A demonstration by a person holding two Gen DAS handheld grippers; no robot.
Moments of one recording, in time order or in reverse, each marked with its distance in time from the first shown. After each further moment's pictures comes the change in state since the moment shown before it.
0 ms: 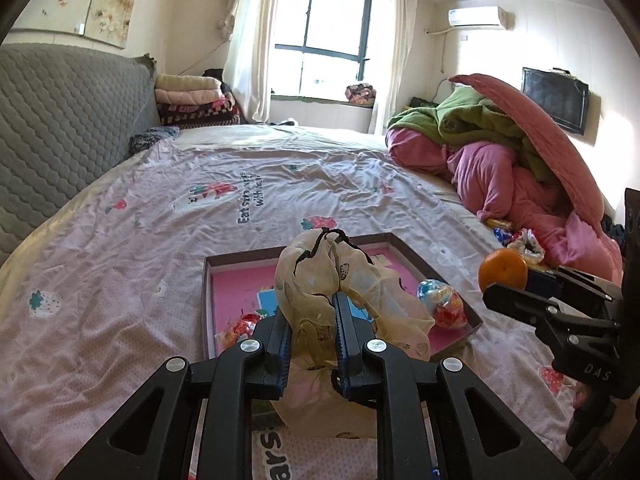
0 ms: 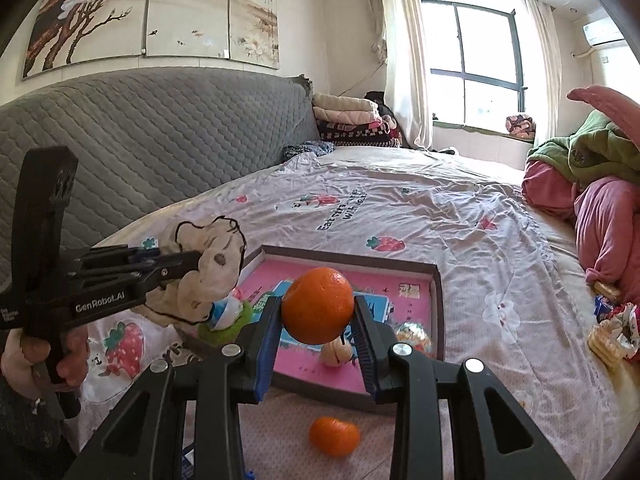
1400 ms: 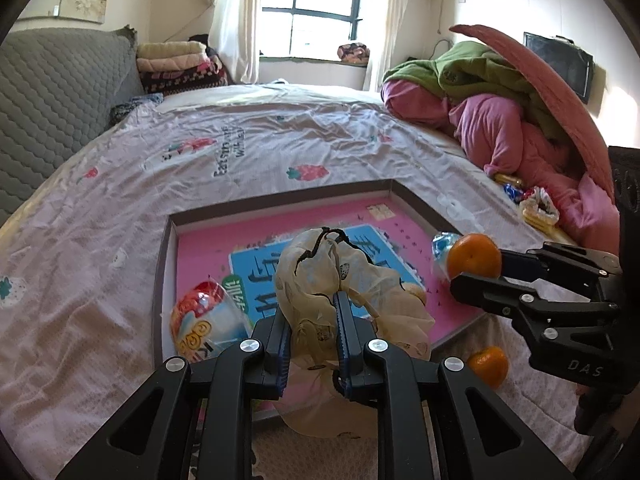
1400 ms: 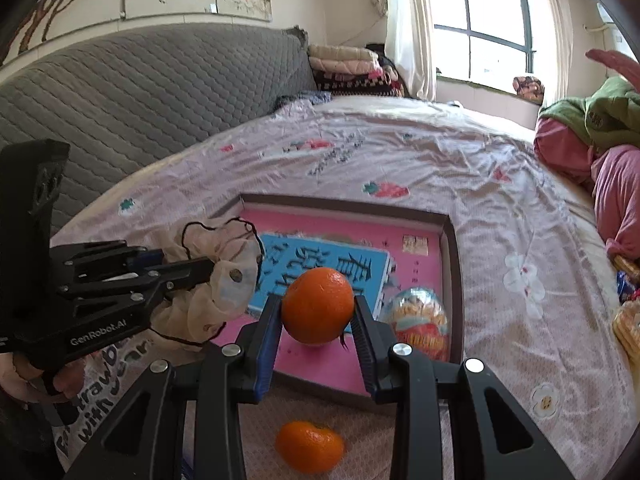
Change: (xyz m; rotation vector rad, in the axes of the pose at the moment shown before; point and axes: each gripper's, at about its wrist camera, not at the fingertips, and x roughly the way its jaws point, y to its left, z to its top) left arm 0.075 -0.013 -0.023 0.035 0.158 -0.017; right arm 0.069 -0.023 -0.021 0.019 0.199 0.009
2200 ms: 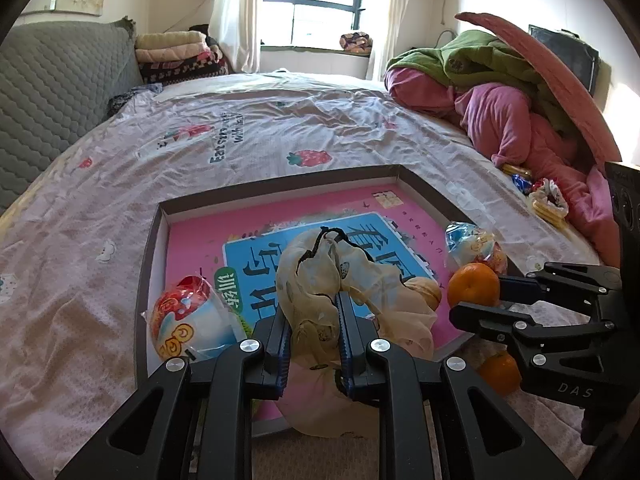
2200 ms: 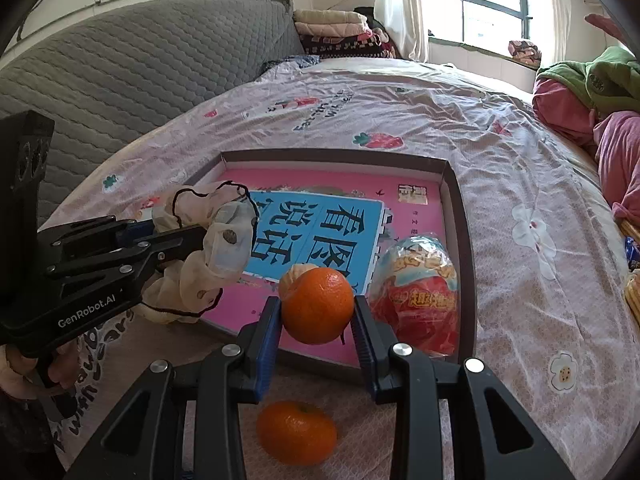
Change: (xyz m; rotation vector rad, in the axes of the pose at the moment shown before) left arm 0.025 0.000 -0.002 -0.002 0.032 0.014; right arm 0.027 -0.011 -0.015 0.046 0.130 -0.012
